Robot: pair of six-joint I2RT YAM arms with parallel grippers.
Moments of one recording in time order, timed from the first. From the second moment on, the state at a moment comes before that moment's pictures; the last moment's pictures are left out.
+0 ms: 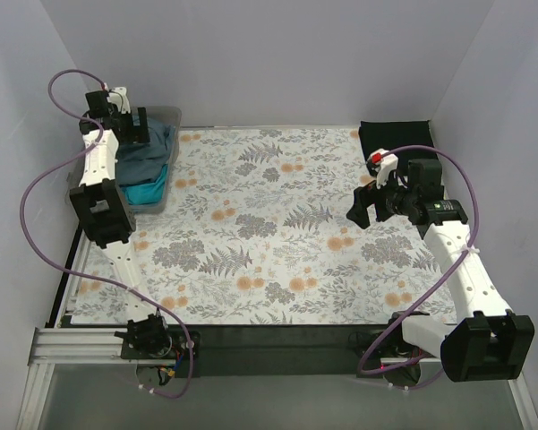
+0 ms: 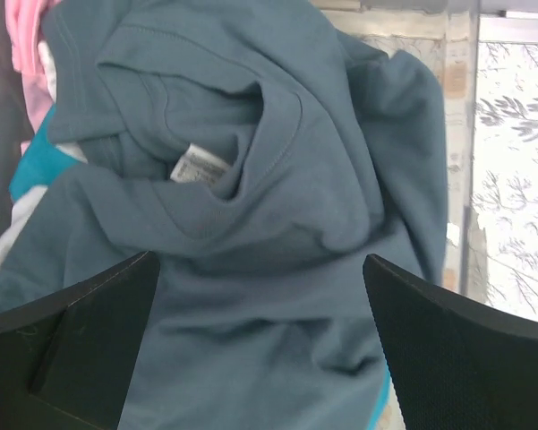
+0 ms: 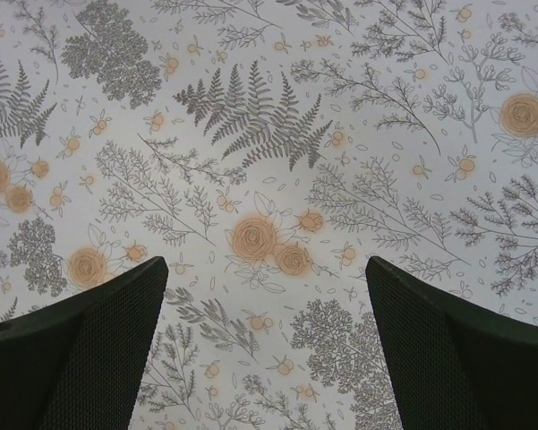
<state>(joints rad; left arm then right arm) 0.26 2.29 2.20 -0.62 0.19 0.12 0.09 1.12 1.00 -0.60 -0.55 -0.29</state>
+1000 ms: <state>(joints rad) 0.26 2.35 2.29 -0.60 0.18 0.05 0.09 1.13 0.98 -0.61 -0.59 -0.29</state>
